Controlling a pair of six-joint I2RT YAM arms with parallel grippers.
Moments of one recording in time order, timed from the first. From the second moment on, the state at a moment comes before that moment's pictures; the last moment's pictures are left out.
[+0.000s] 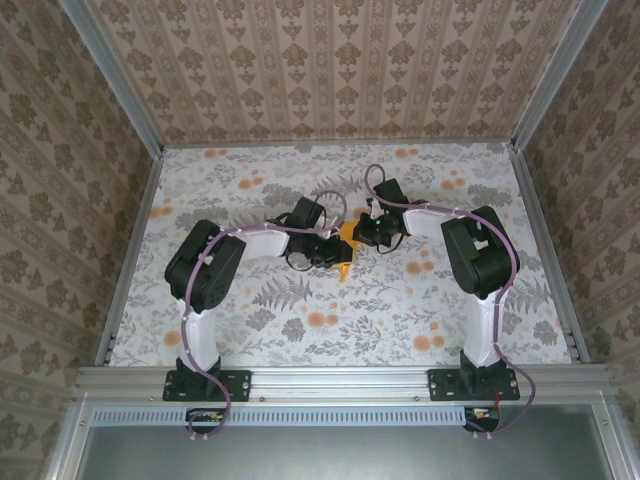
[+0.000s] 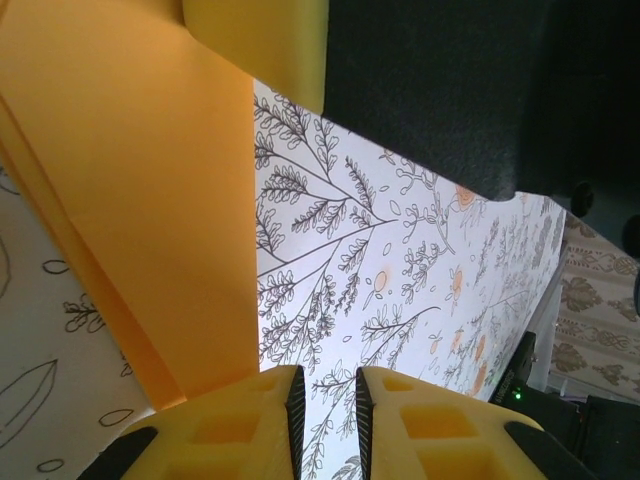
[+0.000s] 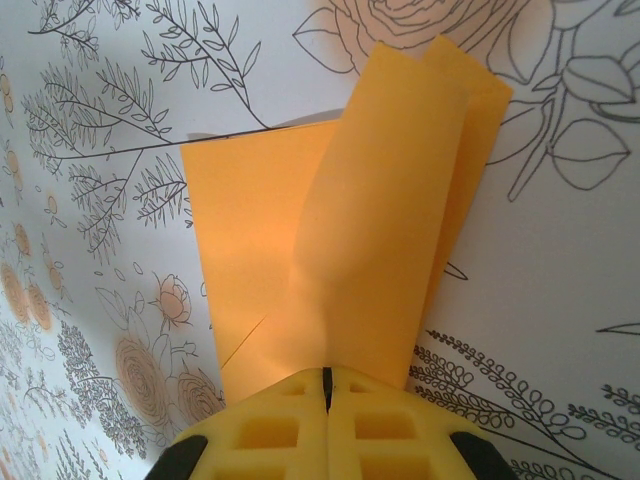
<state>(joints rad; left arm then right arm) -0.66 1.97 1.13 -0.13 0.73 -0.67 0.35 2.03 1.24 -0.28 -0.43 0.62</state>
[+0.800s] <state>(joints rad) -0.69 2.00 1.12 -0.15 0.63 -0.73 0.34 1.99 1.20 -0.22 -0.47 0.61</state>
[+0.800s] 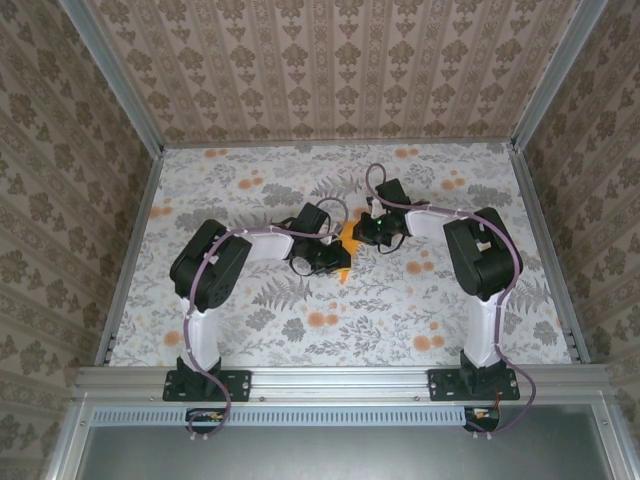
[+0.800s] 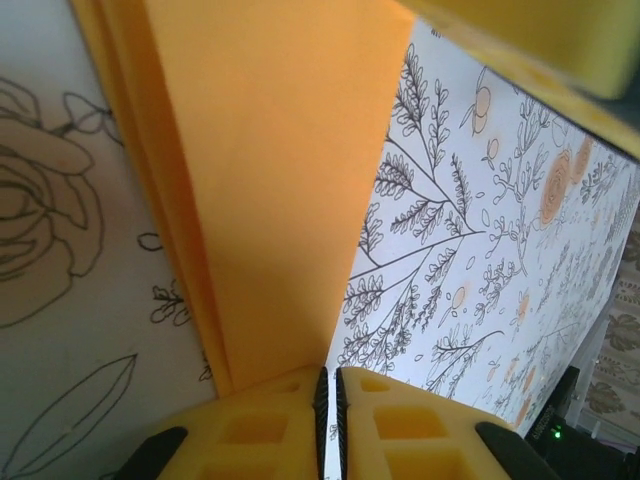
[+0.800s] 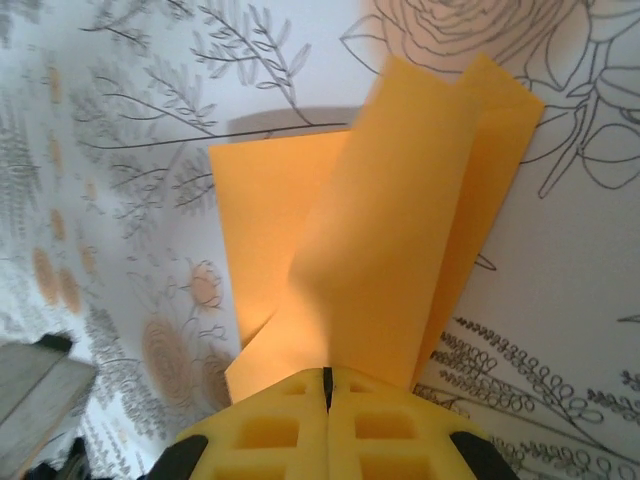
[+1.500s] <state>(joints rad) -0.69 2.00 1.11 -0.13 0.63 -0.75 0.33 1.91 1.02 -0.02 -0.63 0.58</state>
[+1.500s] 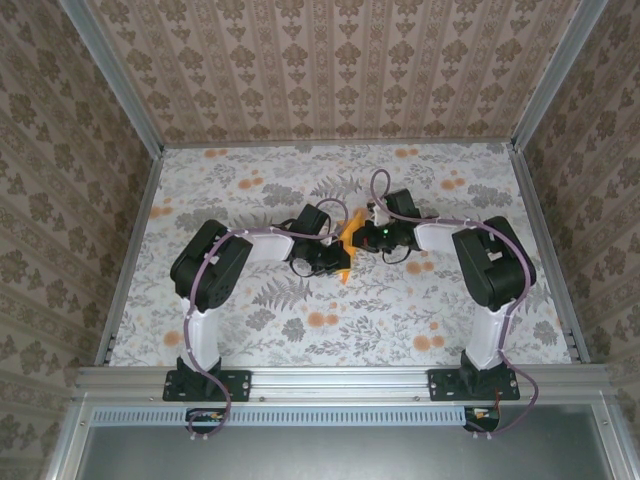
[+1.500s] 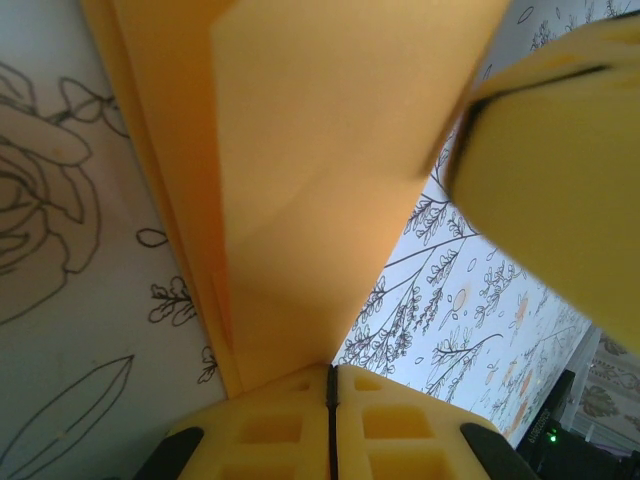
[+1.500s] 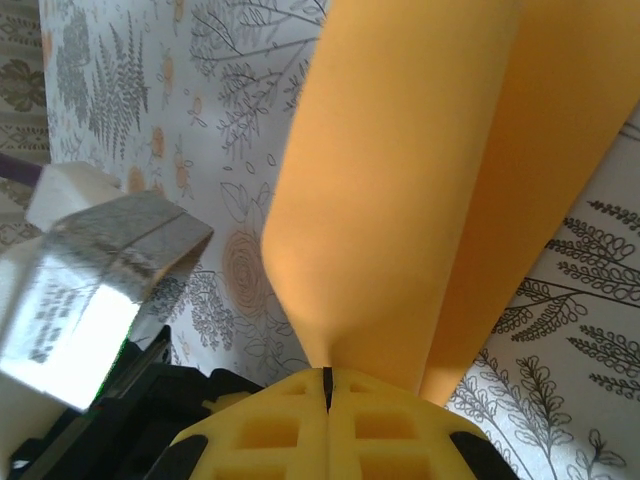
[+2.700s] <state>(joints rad) -0.69 2.00 1.10 -0.12 0.63 -0.75 0.33 2.04 1.19 -0.16 -0.57 0.47</state>
